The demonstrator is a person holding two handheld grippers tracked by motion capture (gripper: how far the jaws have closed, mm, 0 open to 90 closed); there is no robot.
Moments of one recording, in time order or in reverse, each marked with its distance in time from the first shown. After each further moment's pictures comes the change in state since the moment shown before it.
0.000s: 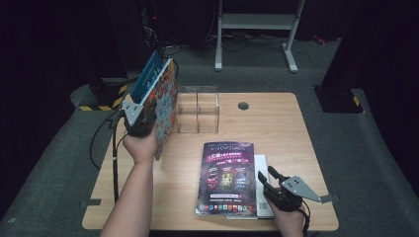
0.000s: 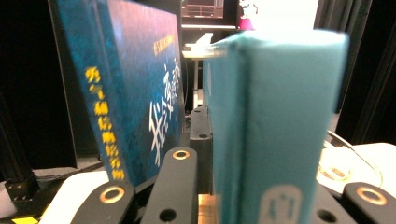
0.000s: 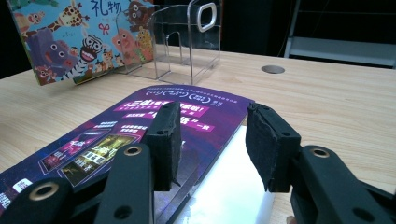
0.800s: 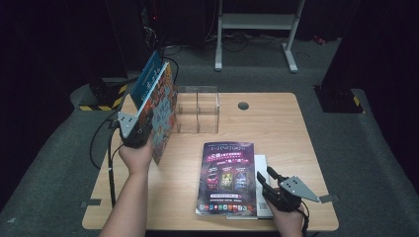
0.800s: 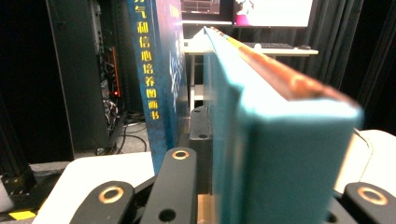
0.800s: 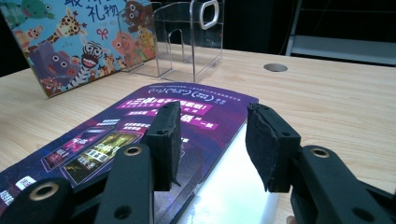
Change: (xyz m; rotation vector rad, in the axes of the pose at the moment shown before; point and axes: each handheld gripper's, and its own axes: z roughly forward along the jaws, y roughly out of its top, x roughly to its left) left arm 0.010 -0.020 -0.021 0.015 -0.019 -0.007; right arm 0.002 -0.001 0.001 0.006 0.003 -0.002
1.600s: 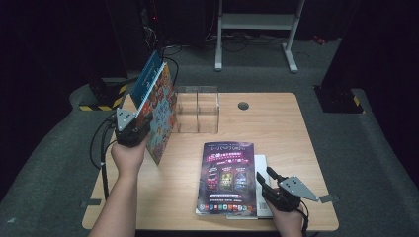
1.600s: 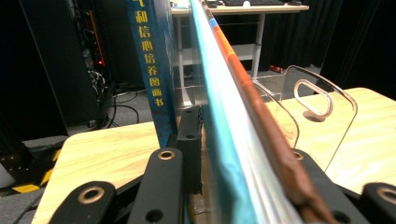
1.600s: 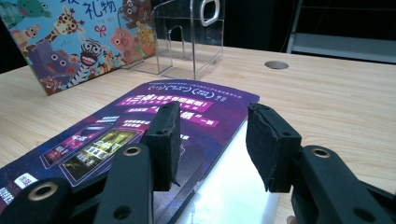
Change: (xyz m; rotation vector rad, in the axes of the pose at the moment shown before) left arm 0.011 0.016 -0.006 0.169 -0.068 0.041; right arm 0.000 -0.001 0.002 0.012 0.003 -0.004
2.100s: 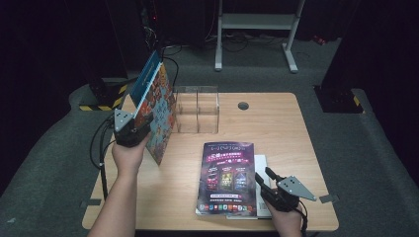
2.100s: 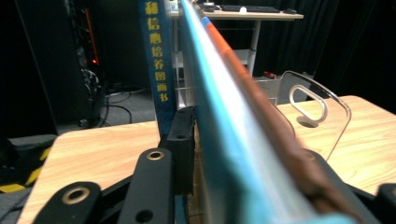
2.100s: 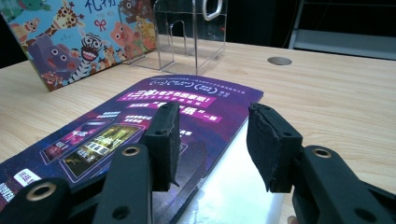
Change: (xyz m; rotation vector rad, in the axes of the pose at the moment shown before) left arm 0.002 -0.003 0.000 -0.026 -0.013 -0.041; right arm 0.002 -0.002 0.003 0.014 0.003 -0.002
